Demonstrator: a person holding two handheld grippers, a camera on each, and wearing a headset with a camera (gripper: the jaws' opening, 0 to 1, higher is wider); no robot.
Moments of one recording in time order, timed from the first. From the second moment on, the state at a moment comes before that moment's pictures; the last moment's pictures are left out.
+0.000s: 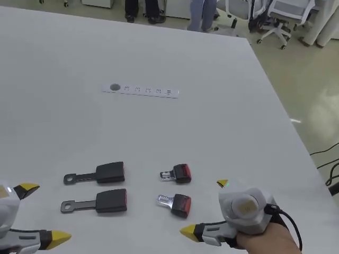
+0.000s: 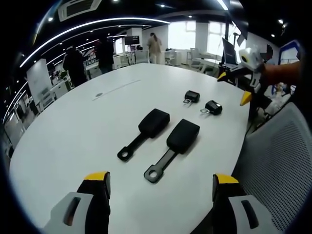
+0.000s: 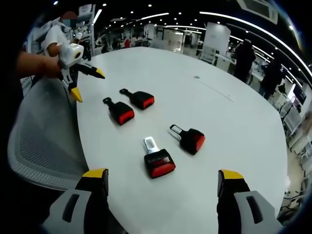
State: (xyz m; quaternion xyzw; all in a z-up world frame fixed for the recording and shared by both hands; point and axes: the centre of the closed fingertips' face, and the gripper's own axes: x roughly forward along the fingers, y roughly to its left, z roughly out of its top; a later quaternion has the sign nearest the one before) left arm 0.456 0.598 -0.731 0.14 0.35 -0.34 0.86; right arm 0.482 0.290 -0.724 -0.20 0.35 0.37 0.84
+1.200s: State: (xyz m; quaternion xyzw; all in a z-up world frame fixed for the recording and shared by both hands) left arm 0.459 0.605 -0.735 0.14 0.35 -0.34 0.86; right arm 0.478 0.291 -0.729 -0.22 0.35 0.39 0.82
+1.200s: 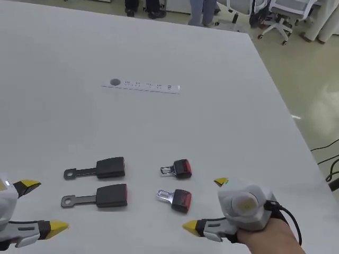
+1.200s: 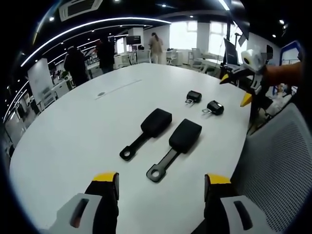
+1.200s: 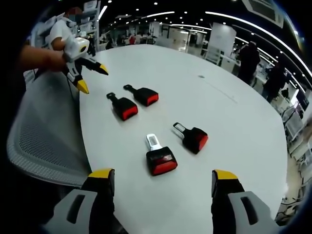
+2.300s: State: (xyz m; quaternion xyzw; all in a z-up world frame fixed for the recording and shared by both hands) left arm 0.482 0.513 -0.746 0.28 0.35 -0.49 0.75; right arm 0.482 0.319 -0.749 -0.28 0.36 0.47 0.76
